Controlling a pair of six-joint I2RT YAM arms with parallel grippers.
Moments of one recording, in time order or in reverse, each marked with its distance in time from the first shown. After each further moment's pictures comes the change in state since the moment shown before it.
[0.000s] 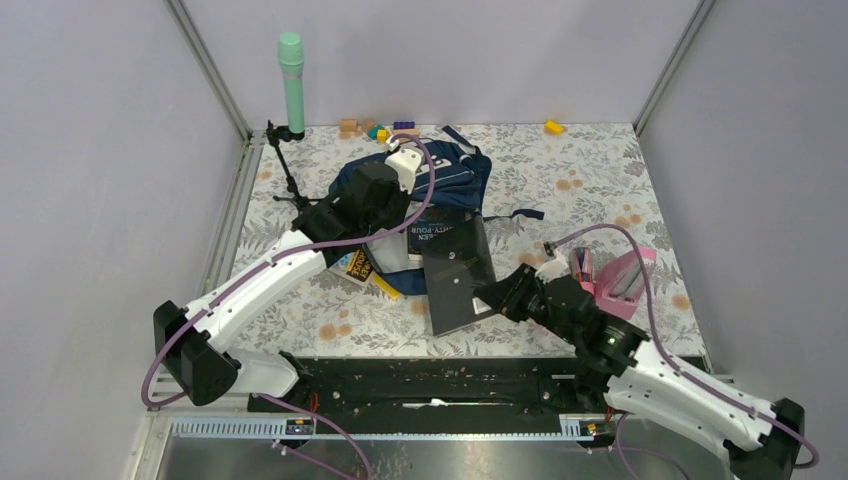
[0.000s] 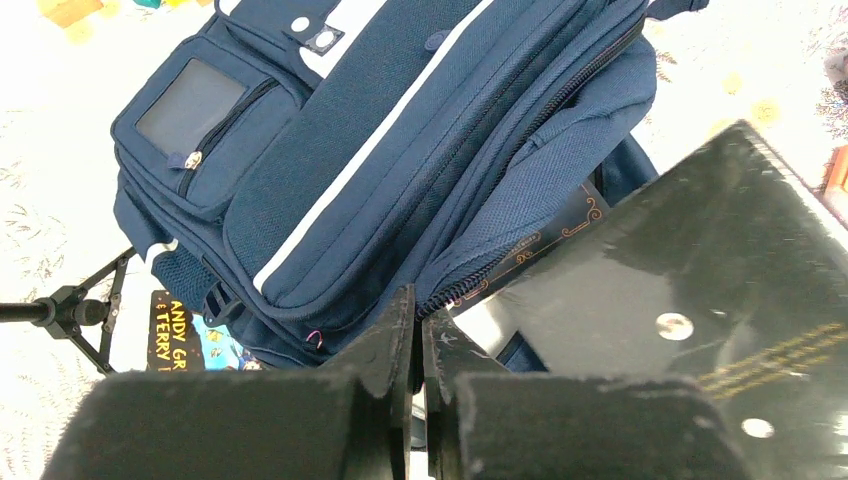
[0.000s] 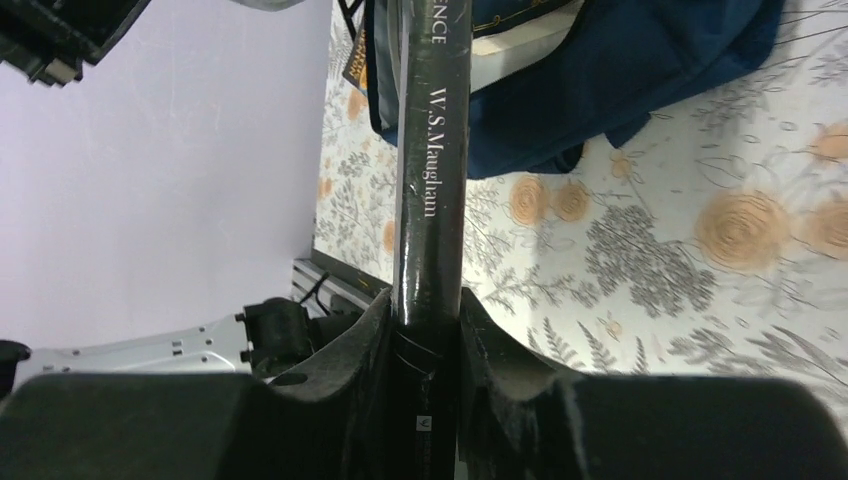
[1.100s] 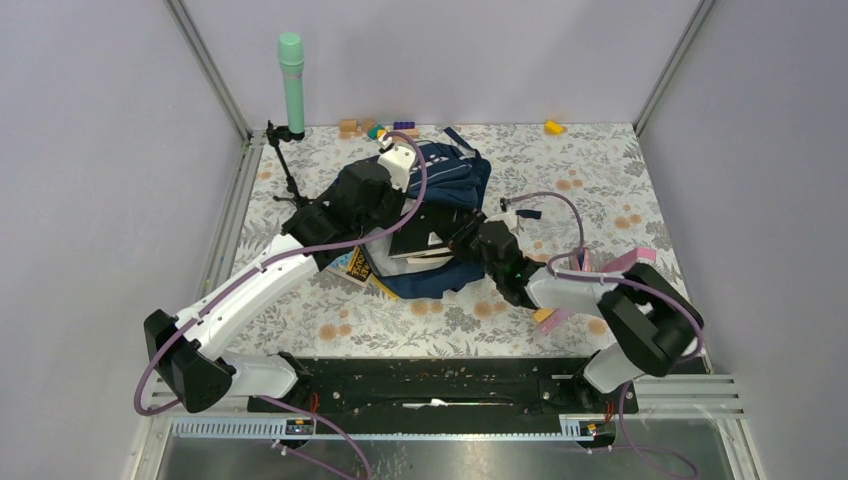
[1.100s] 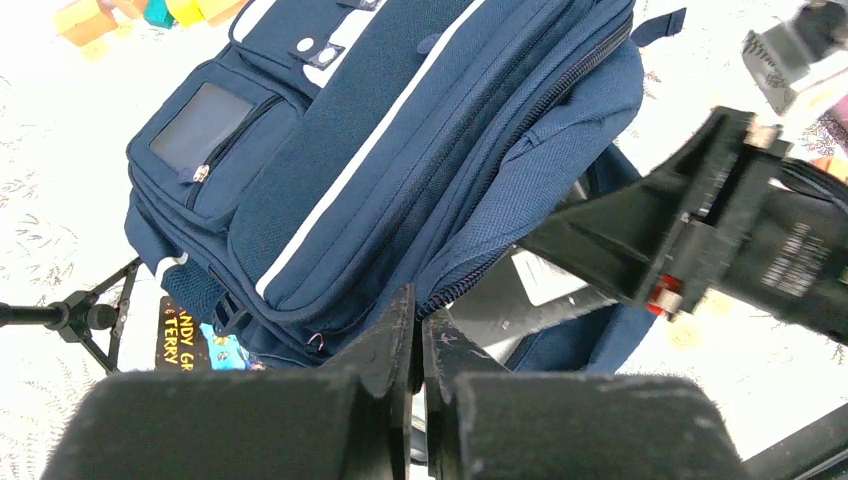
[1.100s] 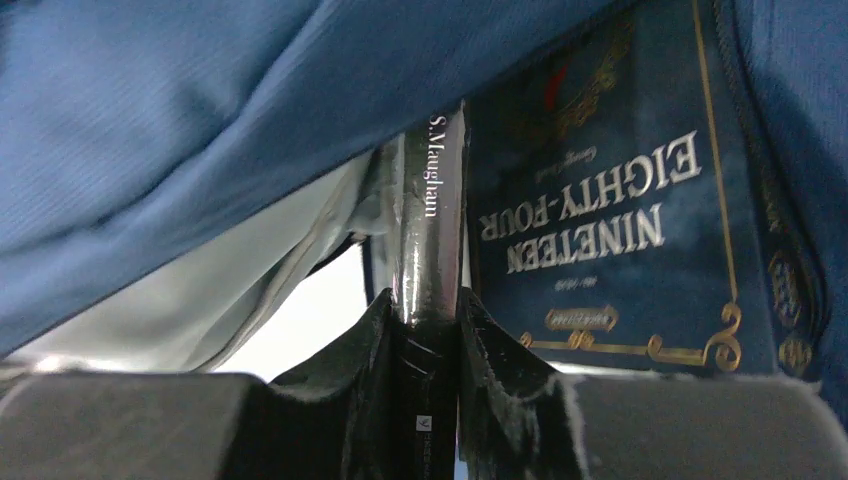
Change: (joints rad) left arm 0.004 -0.041 0.000 0.002 0.013 0.005; right arm -0.146 0.957 0.160 0.879 0.074 0.187
